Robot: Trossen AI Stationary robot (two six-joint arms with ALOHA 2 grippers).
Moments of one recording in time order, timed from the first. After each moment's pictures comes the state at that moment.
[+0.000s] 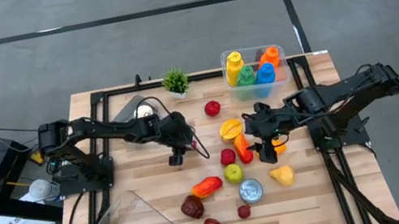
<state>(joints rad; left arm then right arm) 0.16 1.60 0.88 -0.24 0.10 0.31 0.24 1.32 1.32 -0.93 0.19 0.33</state>
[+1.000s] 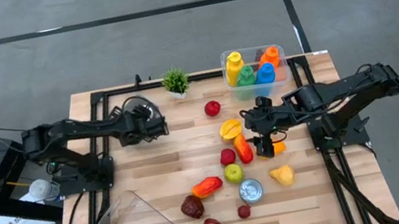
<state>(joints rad) 0.23 1.44 0.86 -1.03 -0.86 -0.63 0.21 1.32 1.32 -0.97 0.27 0.32</state>
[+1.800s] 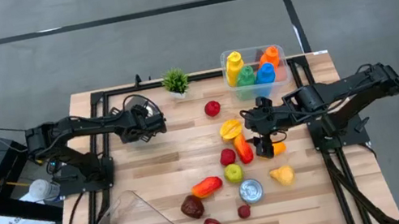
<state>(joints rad) 0.31 1.48 0.82 -1.00 -0.79 -0.63 0.21 1.32 1.32 -0.97 0.27 0.33</state>
